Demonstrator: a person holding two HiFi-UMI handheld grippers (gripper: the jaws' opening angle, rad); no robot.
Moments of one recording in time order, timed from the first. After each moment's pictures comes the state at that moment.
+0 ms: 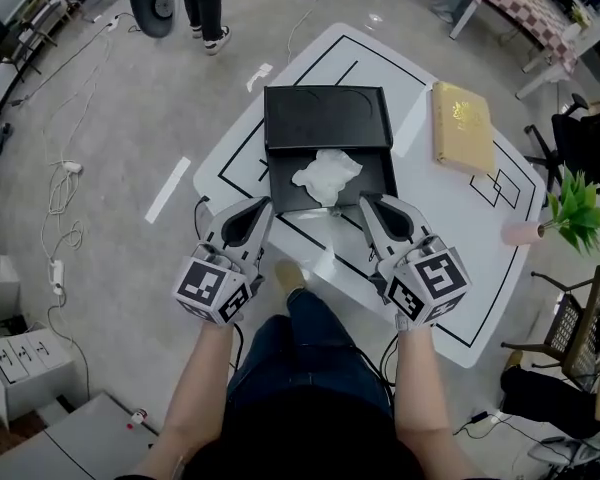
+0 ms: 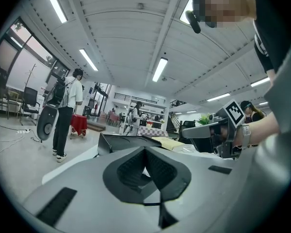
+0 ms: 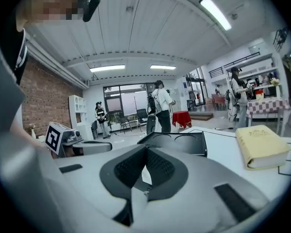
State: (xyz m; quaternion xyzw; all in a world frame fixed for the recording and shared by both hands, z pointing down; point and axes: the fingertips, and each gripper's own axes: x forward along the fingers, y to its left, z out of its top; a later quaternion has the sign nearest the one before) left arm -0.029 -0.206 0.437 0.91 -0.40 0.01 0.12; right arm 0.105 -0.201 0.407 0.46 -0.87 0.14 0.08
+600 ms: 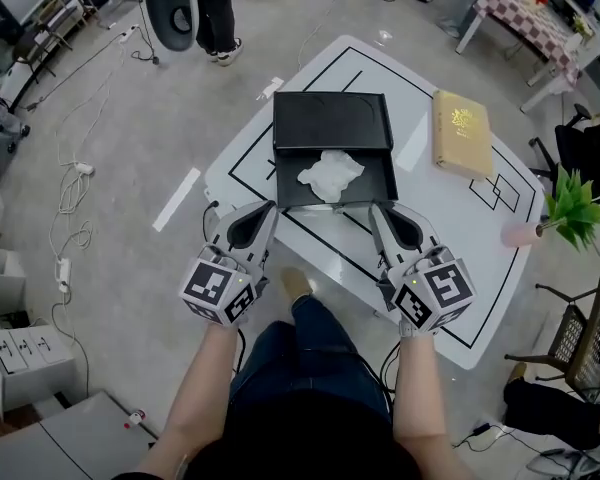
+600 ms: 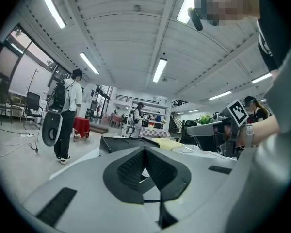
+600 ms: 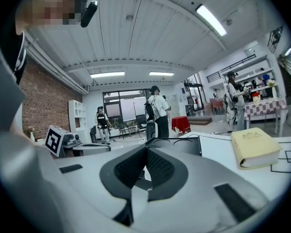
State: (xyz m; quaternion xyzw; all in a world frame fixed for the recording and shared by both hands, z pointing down) left arm -0.030 -0.178 0.420 0.90 -0.41 0.01 0.11; right arm 0.119 -0.167 0.383 0.47 -0.87 0.13 0.05
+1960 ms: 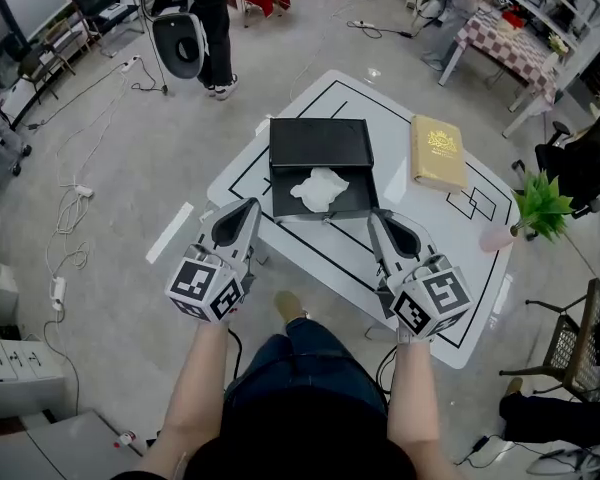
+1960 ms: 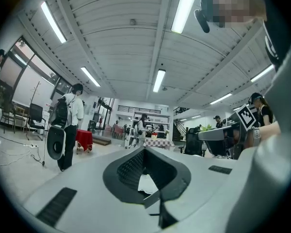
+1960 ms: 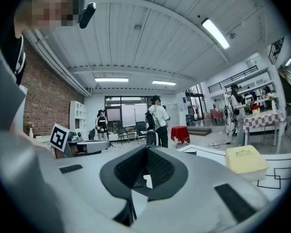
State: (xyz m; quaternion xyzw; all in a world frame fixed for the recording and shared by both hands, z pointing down) left arm -0.051 -0.155 0.349 0.90 -0.44 -0.03 0.06; right arm 0.128 -0.120 0.320 0.48 -0.87 0.08 0.02
